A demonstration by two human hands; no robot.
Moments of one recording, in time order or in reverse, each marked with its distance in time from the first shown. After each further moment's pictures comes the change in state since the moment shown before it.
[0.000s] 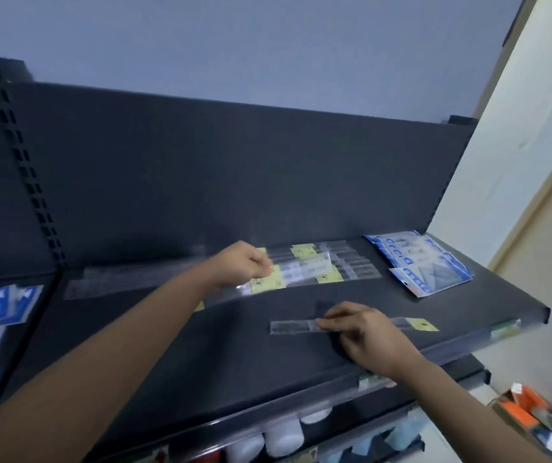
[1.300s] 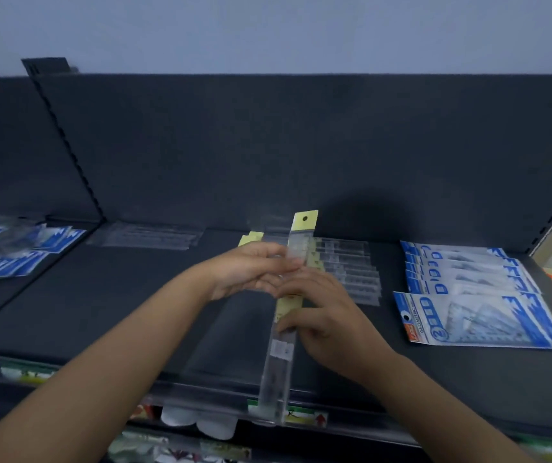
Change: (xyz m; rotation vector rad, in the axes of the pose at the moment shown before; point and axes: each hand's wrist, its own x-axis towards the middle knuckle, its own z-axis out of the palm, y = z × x) left_hand 0.035 0.081 0.104 -0.557 0.053 -0.213; right_hand 0.047 0.105 -0.030 0.280 0.238 -0.789
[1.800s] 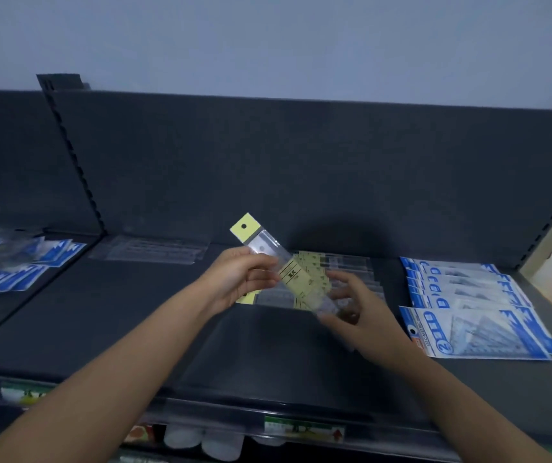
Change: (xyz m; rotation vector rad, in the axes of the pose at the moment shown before) left_hand 0.000 -0.017 -0.028 -0.381 0.367 0.091; right_hand -0.008 0.024 -0.009 0.374 -0.080 0.707
